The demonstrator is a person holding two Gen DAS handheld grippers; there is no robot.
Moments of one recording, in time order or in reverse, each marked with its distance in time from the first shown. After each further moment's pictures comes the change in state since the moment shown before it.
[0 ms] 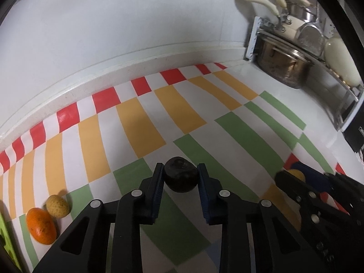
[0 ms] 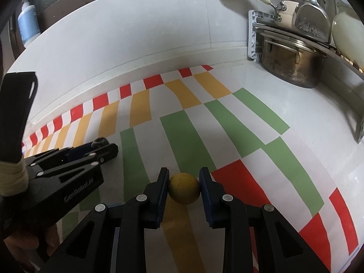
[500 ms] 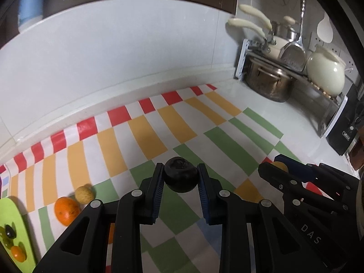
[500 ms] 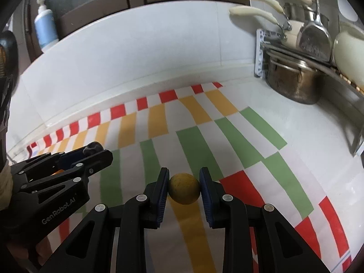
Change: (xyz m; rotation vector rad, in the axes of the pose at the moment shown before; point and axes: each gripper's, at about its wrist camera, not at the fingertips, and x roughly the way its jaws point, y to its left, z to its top) left arm -0.069 0.003 -0.004 -0.006 -0.098 -0.018; right arm -0.041 0.018 0.006 -0.045 -0.072 0.041
